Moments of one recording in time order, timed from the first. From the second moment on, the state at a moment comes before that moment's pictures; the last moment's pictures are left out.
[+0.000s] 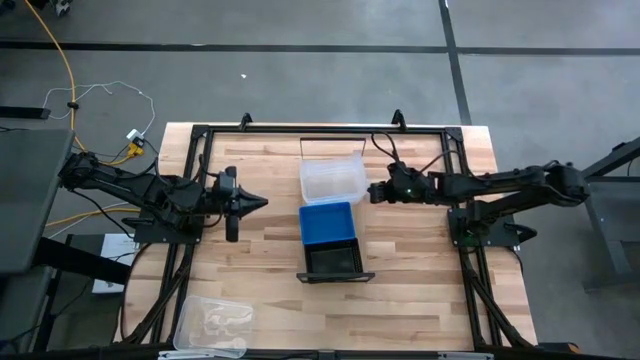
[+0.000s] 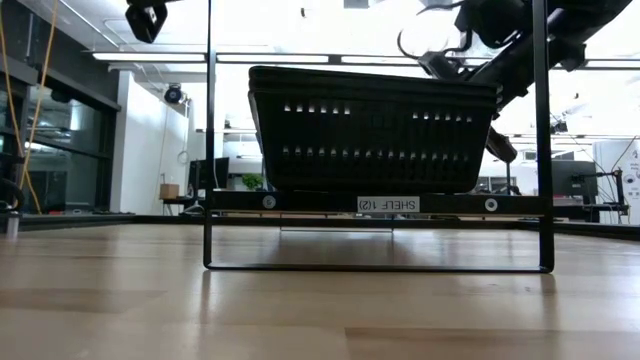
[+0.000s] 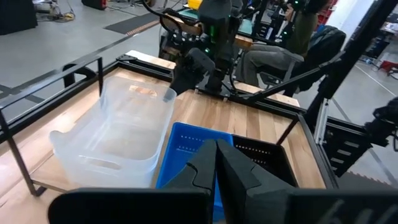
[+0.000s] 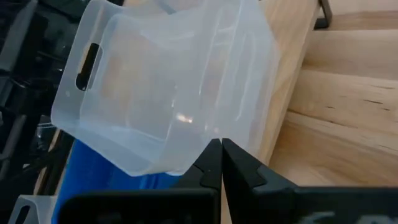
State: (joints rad) left arm -0.18 0.74 0.67 -0.19 -0.42 -0.34; right arm -0.13 1.16 0.57 -0.05 0.21 1.10
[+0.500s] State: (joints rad) left arm -0.25 0.84 0.67 -0.24 -0.26 -0.44; right arm -0.05 0.99 0.57 -0.13 0.16 0.98
